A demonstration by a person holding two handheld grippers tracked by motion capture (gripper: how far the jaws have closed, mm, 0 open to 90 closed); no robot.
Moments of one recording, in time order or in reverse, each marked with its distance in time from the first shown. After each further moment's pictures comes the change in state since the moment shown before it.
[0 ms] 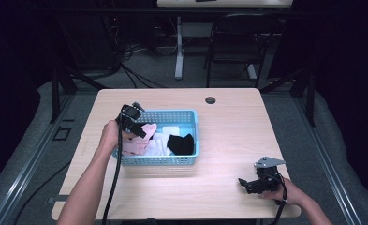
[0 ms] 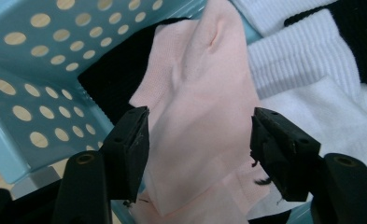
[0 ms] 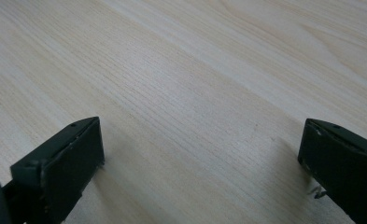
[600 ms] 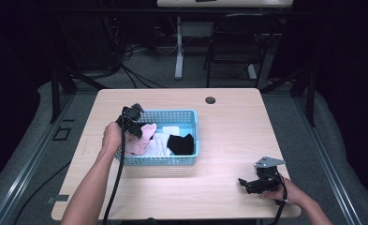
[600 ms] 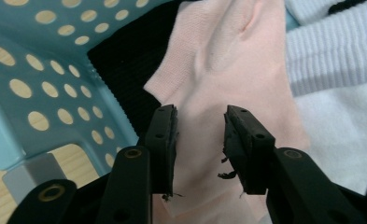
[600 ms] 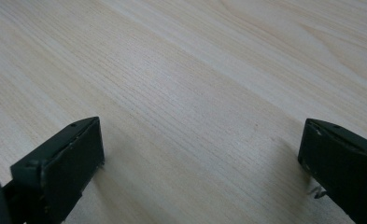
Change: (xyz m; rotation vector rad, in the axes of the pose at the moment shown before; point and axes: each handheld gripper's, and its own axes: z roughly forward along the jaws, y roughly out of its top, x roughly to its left) left arm 0.003 0.000 0.012 0.060 0.063 -0.082; right arm 0.000 0.000 0.000 -0.001 0.000 0.002
